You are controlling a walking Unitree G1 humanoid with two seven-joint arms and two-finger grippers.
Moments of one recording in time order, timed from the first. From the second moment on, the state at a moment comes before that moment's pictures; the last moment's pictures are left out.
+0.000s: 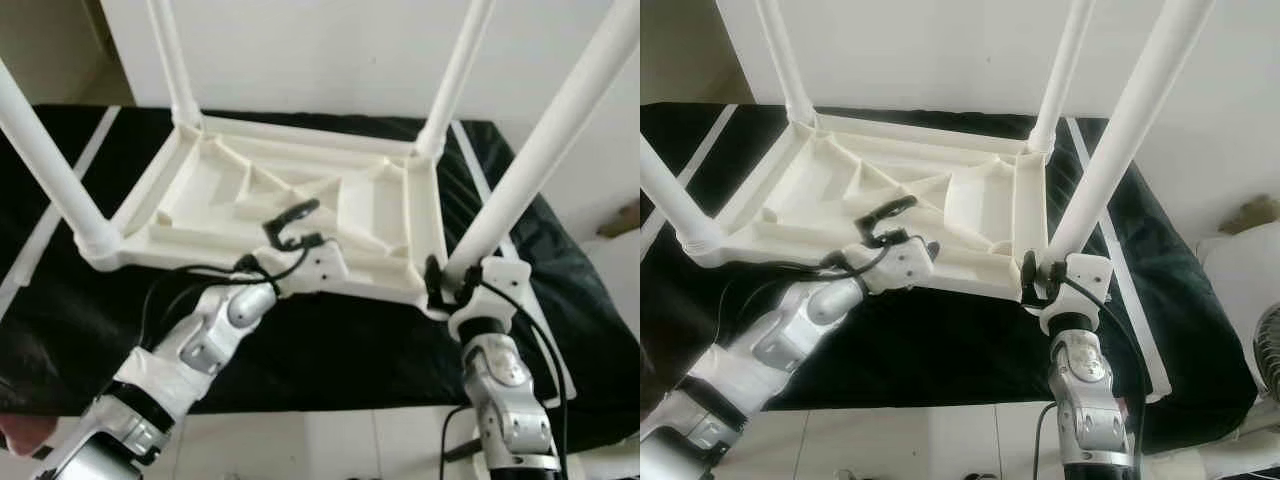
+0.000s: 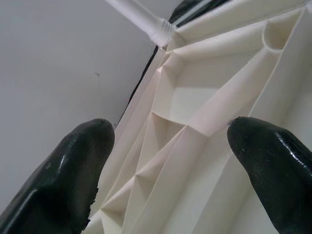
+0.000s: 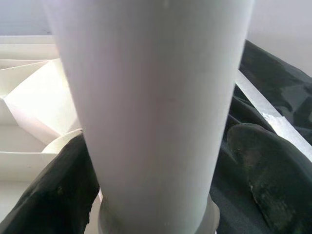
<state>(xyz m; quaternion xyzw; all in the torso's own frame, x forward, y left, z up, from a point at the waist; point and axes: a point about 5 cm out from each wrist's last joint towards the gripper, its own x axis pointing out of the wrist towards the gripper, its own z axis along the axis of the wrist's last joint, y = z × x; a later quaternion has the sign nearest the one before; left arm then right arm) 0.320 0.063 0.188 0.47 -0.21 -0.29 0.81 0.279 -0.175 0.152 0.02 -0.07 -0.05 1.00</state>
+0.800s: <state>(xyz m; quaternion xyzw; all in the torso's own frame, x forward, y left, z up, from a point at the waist) 0.323 0.067 0.197 0.34 -0.20 -0.26 0.88 0.277 -0.176 0.150 0.02 -0.07 -0.05 1.00</state>
